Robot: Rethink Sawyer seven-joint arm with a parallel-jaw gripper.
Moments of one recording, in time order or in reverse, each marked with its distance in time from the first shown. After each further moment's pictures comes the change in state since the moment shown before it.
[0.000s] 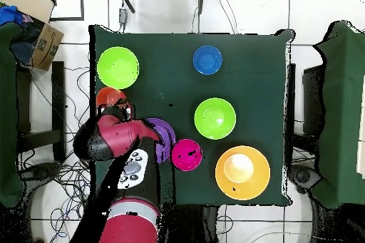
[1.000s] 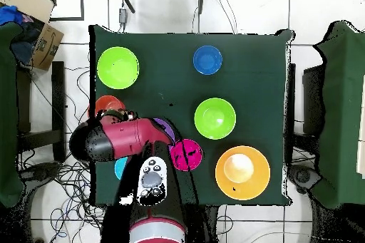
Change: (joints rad) arm -0.130 -0.176 0.132 0.095 0.000 0.263 0.000
